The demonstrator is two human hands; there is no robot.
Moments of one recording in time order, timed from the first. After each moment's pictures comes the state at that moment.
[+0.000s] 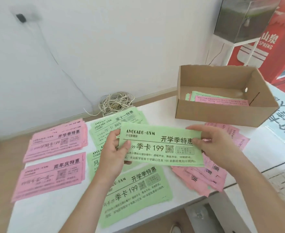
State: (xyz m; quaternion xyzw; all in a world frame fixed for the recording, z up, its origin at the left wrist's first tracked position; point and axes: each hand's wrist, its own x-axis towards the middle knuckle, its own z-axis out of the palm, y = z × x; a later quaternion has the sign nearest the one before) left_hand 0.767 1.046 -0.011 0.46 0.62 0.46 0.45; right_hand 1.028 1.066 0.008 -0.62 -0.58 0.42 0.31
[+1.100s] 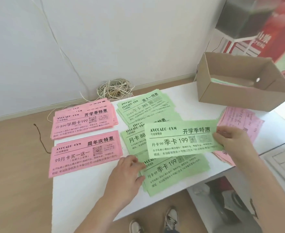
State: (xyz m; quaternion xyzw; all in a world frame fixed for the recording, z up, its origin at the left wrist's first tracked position) left_hand 0.626 0.955 -0.090 0.76 0.60 0.11 0.24; right_hand 0.923 1.010 -0.013 -0.73 -0.42 0.38 0.37
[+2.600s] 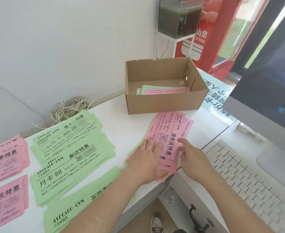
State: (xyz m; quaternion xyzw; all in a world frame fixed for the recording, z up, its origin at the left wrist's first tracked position) left_hand 0.928 1.062 -0.086 0.90 0.41 -0.10 0.13; right_hand 1.082 1.000 -0.050 -0.78 -0.55 0.27 0.11
